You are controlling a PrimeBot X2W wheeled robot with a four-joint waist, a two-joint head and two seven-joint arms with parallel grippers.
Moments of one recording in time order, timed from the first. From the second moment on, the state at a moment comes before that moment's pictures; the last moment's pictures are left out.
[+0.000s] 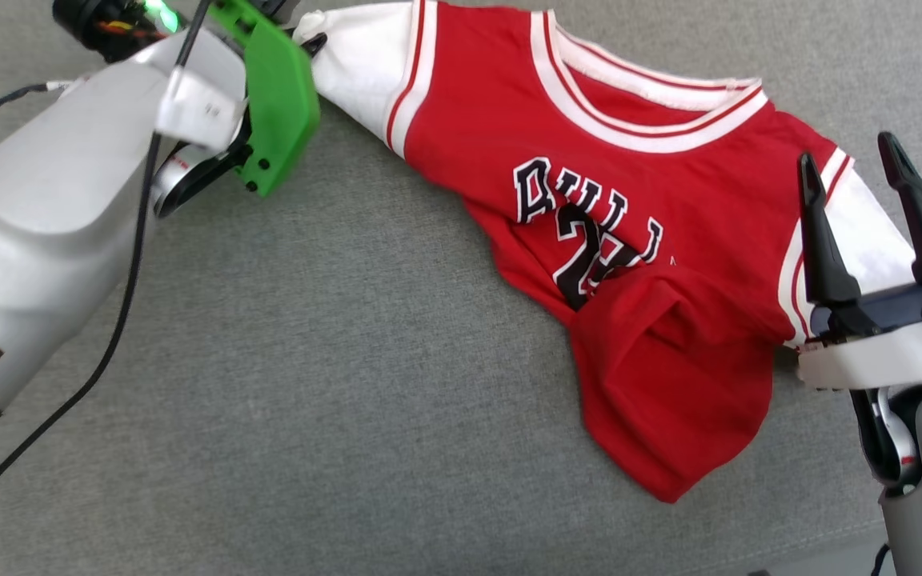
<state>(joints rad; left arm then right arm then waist) -1.36 0.55 -1.26 0.58 -0.89 -0.13 0.25 -0.30 -0.21 0.04 -0.05 0.14 0.13 -0.24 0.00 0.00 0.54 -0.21</state>
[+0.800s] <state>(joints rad) -0.76 1.06 -1.18 -0.10 -1.04 0.33 -0.06 -0.14 -0.20 -0.04 -0.05 0.14 0.13 -0.22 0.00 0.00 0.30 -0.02</state>
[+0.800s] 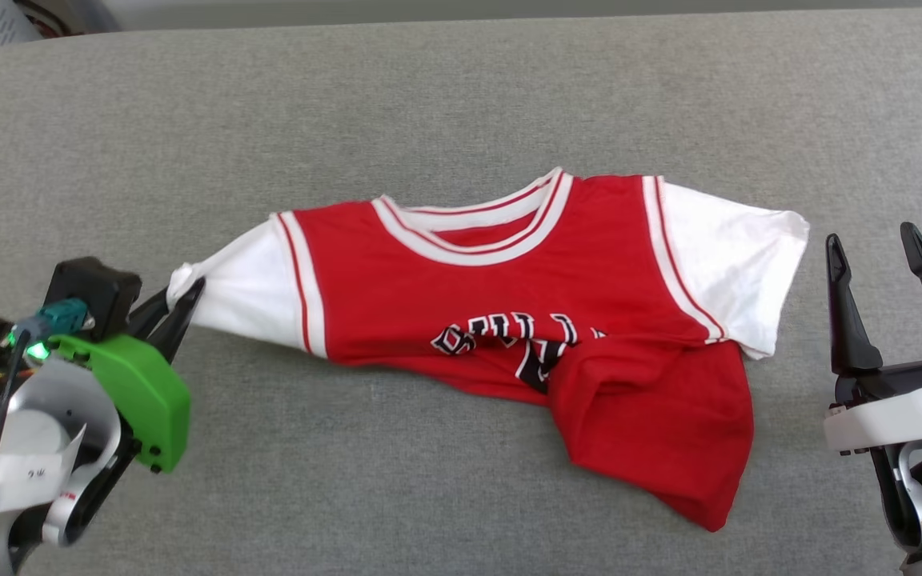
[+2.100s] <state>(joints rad) -0.93 1.01 -1.16 0.10 -1.03 0.16 0.03 -0.12 -0.19 -0.03 -0.03 0.13 0.13 -0.20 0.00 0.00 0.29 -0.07</state>
